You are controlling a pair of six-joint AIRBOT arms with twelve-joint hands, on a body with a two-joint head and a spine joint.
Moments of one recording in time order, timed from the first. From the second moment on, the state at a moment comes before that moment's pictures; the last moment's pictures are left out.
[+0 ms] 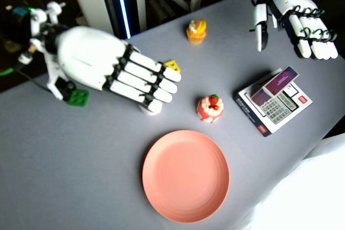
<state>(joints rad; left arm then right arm) 0.75 -0.85 1.11 -0.29 -0.92 1.11 -0.99 -0.77 0.94 0.02 0.82 -0.85</state>
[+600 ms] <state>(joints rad) 0.75 -0.85 1.10 -0.29 -0.94 1.10 -0.94 -0.88 1.03 0.00 0.68 -0.79</state>
